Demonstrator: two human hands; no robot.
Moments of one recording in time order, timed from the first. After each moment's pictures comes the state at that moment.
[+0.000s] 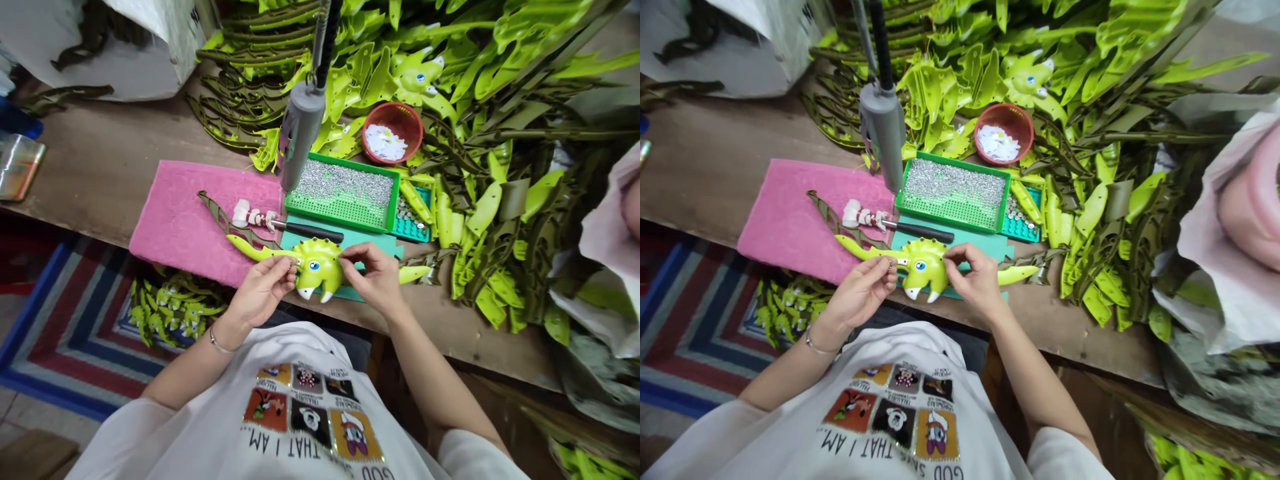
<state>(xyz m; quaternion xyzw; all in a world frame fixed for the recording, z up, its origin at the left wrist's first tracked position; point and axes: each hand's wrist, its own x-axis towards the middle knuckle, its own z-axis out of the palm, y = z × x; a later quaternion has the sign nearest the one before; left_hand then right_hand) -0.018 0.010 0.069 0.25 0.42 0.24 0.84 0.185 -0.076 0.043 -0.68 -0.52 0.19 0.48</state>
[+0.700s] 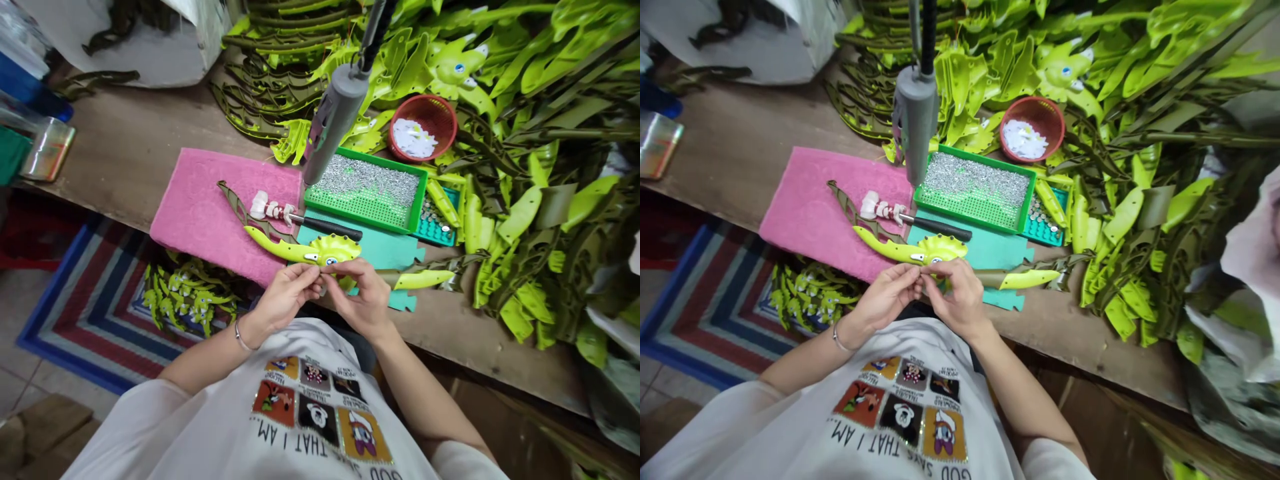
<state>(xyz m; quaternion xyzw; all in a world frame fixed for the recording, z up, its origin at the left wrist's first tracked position) -0.011 -0.015 0.063 0.20 0.39 0.23 0.87 0.125 -0.078 0.061 -0.61 -0.61 0.07 0.49</state>
